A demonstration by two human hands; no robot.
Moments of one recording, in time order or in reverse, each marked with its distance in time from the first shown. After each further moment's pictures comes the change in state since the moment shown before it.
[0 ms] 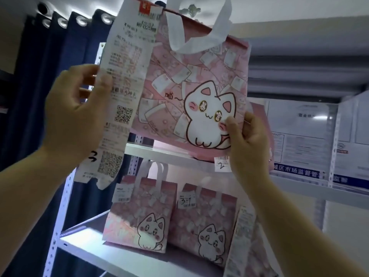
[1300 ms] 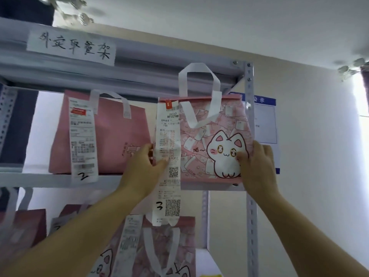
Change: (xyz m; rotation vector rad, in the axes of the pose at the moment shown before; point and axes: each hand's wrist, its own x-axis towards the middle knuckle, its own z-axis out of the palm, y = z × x) left_hand -0.138 0.101 0.304 -0.363 -0.662 -0.206; right_hand 0.024 -0.008 -0.319 -1.080 0.271 0.175
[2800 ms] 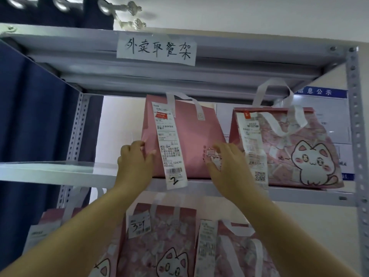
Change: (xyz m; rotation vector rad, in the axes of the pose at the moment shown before) left_hand 0.043 -0.114 -0.173 0.340 0.240 -0.191; right_hand -0.066 -0.150 0.185 -0.009 -0.230 -0.425
